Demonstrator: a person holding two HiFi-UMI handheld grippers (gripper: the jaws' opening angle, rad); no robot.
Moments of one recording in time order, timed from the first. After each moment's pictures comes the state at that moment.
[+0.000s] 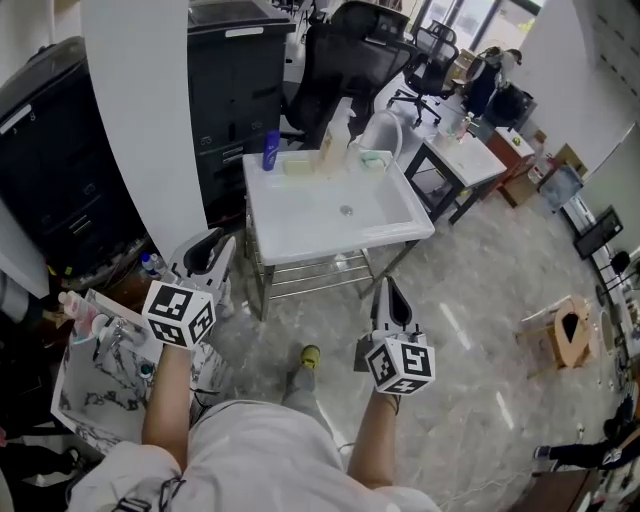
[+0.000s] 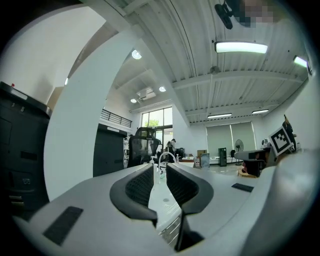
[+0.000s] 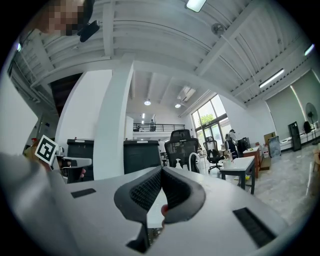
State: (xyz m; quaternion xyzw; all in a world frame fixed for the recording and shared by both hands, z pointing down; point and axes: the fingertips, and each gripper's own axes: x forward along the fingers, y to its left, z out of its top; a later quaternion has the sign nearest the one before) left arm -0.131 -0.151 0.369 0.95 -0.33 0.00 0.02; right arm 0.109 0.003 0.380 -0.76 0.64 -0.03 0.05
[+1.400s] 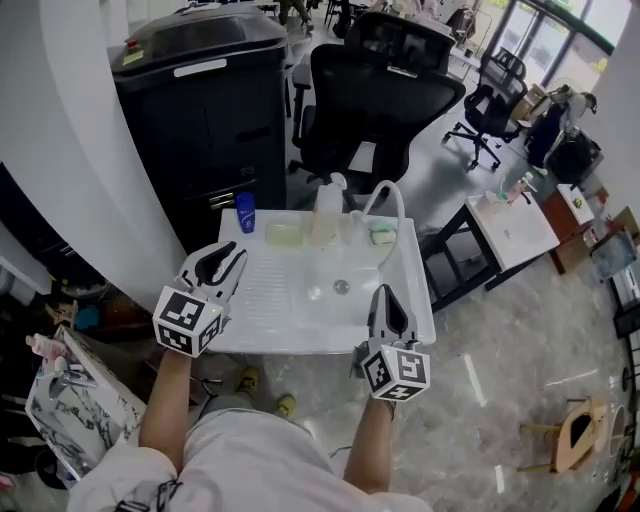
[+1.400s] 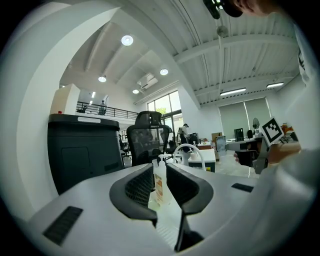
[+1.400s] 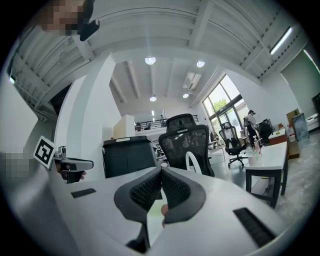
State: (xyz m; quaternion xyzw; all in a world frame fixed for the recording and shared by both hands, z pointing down) left arm 0.144 -0.389 0.375 0.91 -0.40 0.08 -0.01; right arm 0.390 -0.307 0.395 -0.68 0.72 -0.08 0.07
